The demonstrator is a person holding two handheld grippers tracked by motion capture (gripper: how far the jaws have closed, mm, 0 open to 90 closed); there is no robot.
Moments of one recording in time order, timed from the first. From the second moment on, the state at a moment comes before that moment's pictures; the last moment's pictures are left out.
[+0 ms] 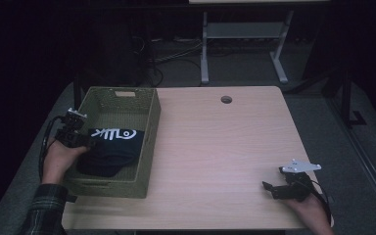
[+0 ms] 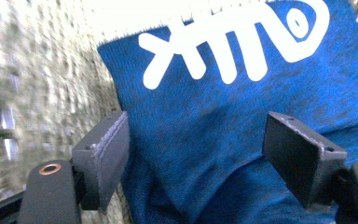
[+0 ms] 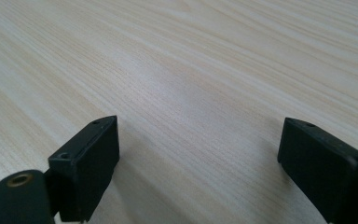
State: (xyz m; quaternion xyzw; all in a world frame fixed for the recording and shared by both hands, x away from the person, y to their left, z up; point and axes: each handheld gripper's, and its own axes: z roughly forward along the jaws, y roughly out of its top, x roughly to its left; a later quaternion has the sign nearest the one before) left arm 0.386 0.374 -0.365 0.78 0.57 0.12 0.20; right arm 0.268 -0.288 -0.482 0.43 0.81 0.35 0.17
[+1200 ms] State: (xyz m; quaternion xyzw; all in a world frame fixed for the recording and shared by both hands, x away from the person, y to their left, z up) left arm 0.355 0.281 -0.312 0.80 0.47 0.15 0.35; right arm 0.268 -0.288 -0.482 0.43 0.81 0.35 0.17
